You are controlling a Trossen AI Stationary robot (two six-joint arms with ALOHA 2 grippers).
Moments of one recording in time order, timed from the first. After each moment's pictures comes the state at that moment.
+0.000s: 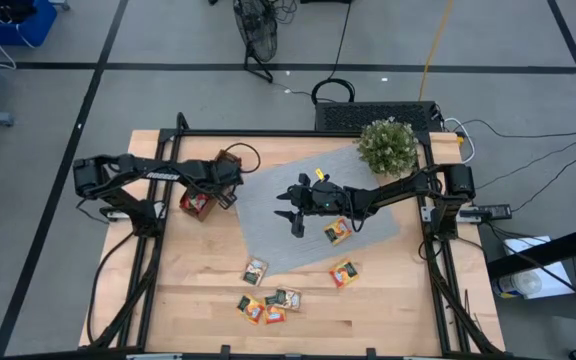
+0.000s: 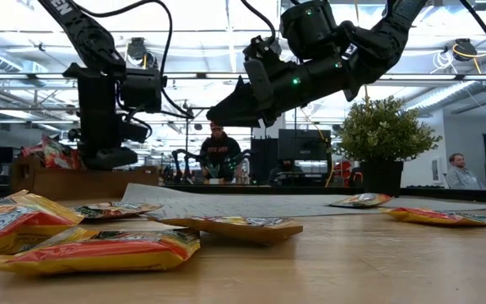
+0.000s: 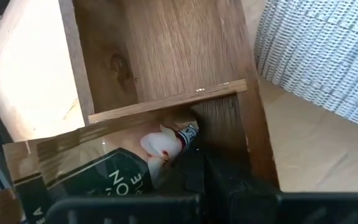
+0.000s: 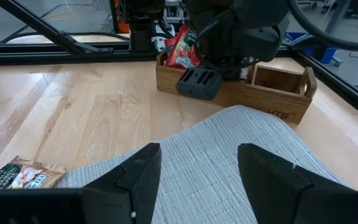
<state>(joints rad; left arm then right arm) 0.38 1.50 0.71 -0.71 -0.39 -0.43 -0.07 1.83 0.90 0.65 0.05 0.01</state>
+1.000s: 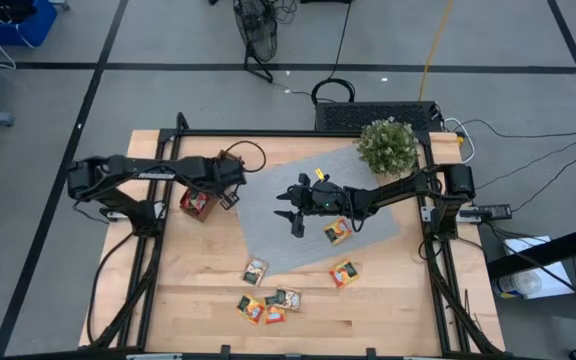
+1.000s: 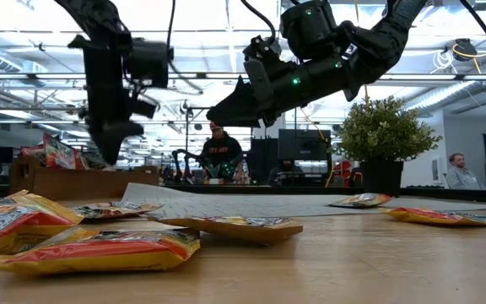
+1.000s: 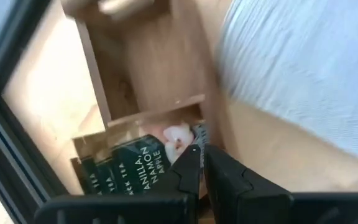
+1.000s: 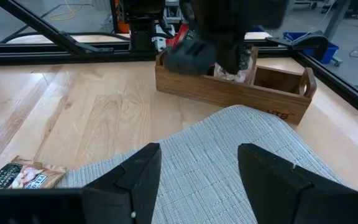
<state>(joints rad) 0.32 1.45 0.85 -0.86 -0.39 -0.41 -0.06 1.83 0.90 0.65 0.05 0.01</state>
